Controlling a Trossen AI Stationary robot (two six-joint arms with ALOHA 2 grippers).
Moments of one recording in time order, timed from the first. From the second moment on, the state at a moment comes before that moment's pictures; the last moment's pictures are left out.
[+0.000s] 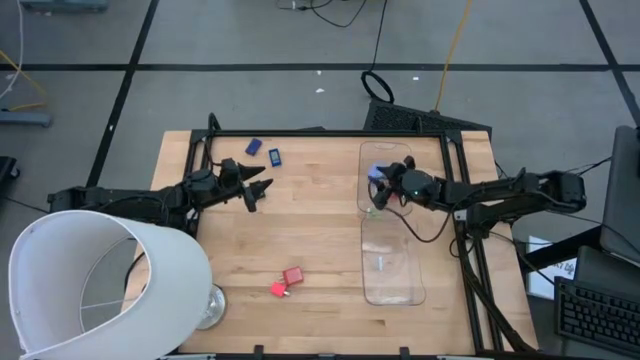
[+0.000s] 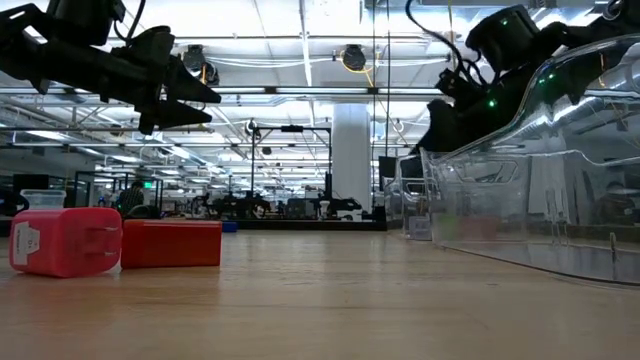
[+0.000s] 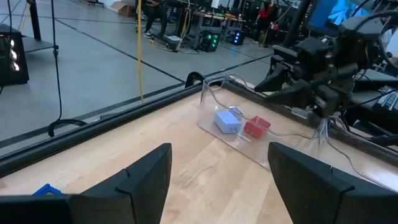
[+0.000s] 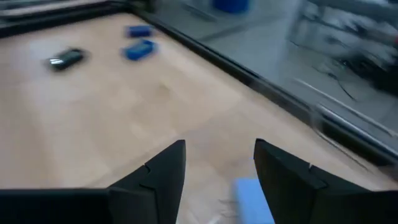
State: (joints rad) left arm 0.22 0.77 0.23 0.42 -0.24 -0.29; right arm -0.21 1.18 0.40 0.36 0.43 0.17
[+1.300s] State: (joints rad) left arm -0.30 0.84 0.42 0.06 -0.03 -0.18; right arm -0.02 1.18 0.40 0.77 0.00 0.05
